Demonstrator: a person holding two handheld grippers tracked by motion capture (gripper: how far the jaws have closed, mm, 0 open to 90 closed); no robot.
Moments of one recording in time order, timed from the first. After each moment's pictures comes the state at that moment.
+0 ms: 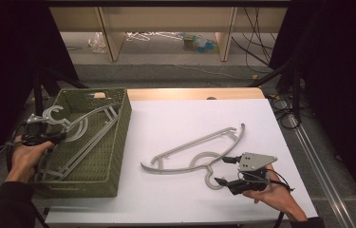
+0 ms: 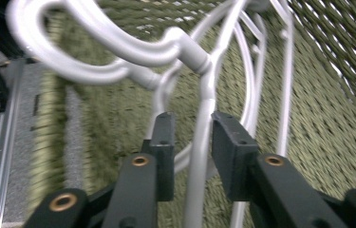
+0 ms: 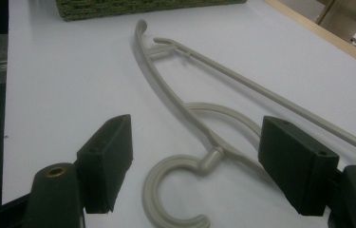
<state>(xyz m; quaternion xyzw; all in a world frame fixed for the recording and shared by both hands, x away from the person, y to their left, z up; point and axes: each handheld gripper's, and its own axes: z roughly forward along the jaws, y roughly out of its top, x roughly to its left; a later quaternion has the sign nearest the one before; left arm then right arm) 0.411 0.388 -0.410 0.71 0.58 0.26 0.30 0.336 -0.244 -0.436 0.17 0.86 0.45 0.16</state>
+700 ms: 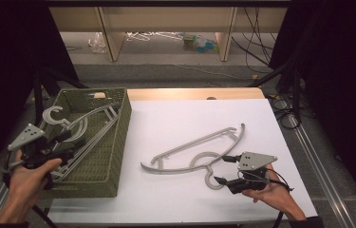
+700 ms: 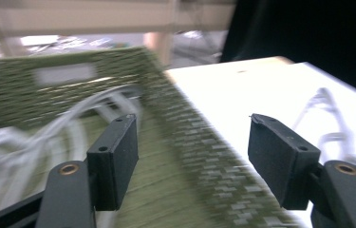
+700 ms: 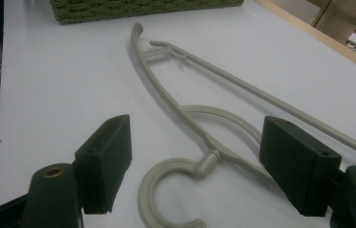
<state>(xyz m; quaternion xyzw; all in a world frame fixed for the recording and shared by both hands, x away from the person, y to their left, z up) 0.322 0.303 -0.362 0.68 0.45 0.24 0.52 0.338 -0.244 -0.436 0.17 0.86 0.46 0.16</state>
